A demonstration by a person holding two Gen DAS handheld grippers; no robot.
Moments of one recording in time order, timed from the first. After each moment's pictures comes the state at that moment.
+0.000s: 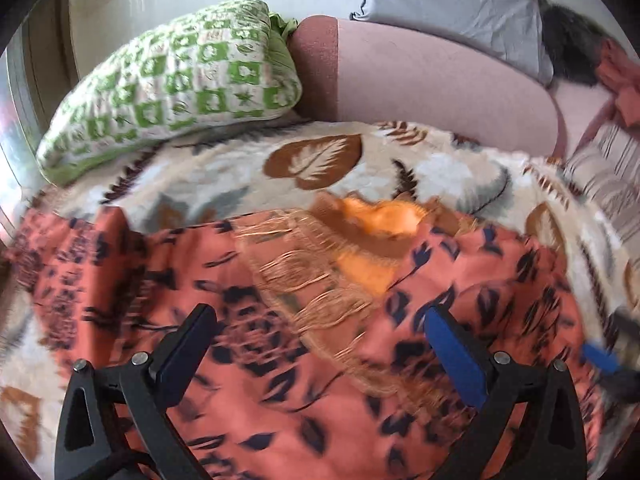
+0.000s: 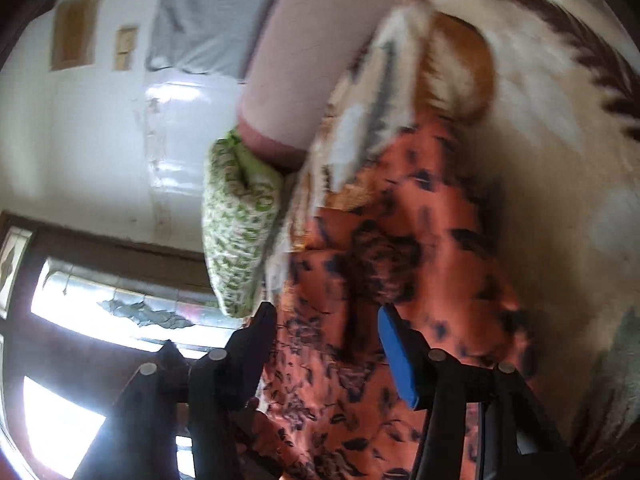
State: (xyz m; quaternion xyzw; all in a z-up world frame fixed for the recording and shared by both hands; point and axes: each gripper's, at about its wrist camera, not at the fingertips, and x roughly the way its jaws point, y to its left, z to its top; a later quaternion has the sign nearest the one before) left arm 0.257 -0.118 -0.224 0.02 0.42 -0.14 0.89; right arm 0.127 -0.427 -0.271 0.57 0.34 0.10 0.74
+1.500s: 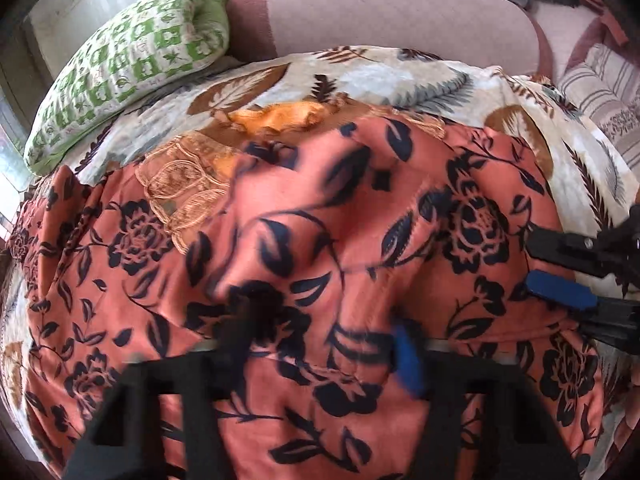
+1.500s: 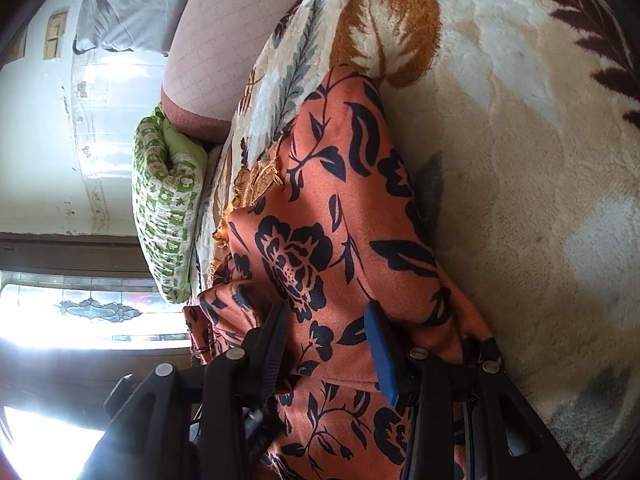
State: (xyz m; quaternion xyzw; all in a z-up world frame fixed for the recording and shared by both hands) left arm 0.189 -0.208 -0.262 0.12 0.49 -0.12 0.86; right arm 0.153 -0.437 -0.297 0.54 0.44 0.06 0.71
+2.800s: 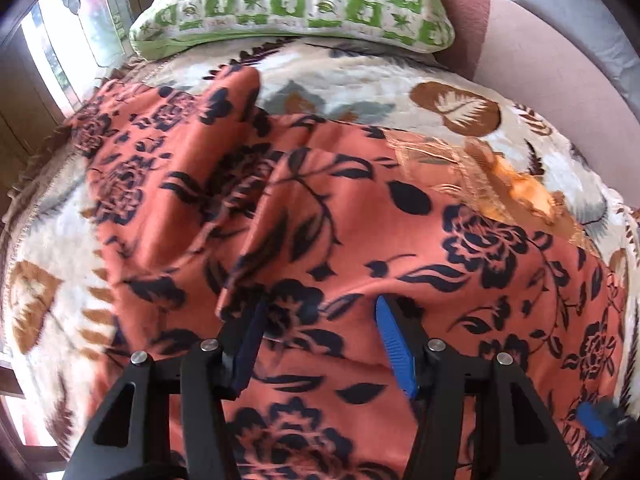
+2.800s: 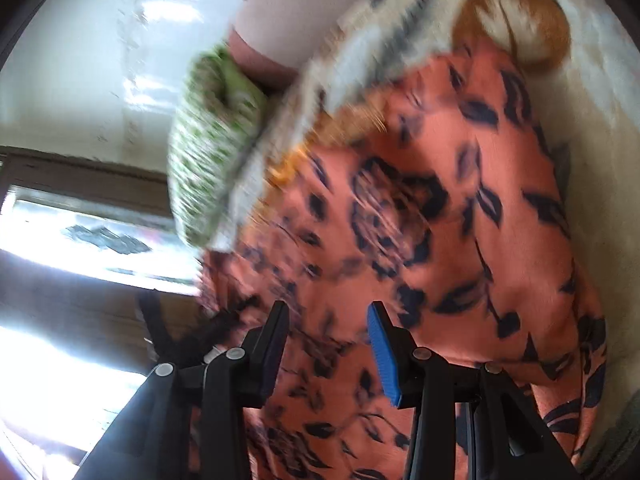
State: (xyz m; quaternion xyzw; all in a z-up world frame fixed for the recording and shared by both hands) left arm 0.262 -0.051 -0.252 -0.03 0.54 0.05 0.84; right arm 0.169 -0.379 -0.283 0.44 0.50 0.13 0.73
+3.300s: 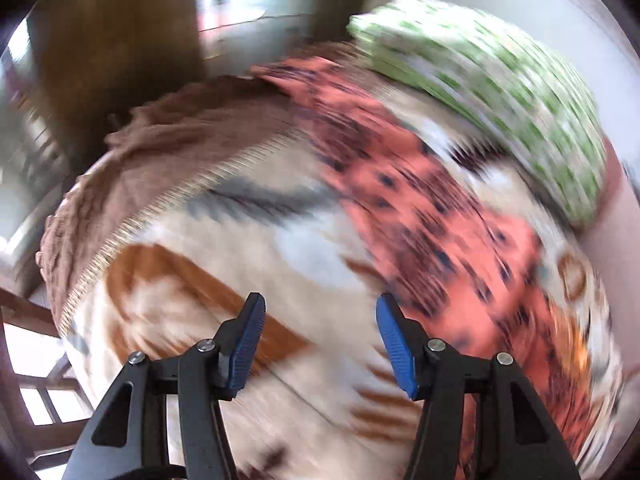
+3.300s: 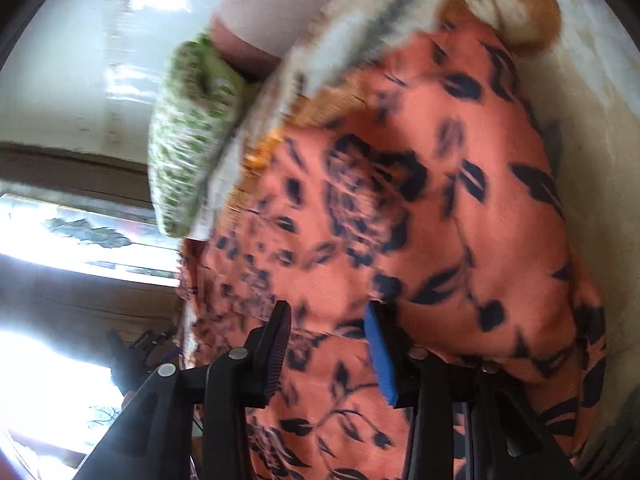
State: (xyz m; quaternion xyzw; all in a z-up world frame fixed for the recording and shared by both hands) left arm 0.239 0.200 -0.211 -0.23 0.49 0.20 0.82; right arm 0.165 -0.371 -0.266 0.44 0.44 0.16 0.77
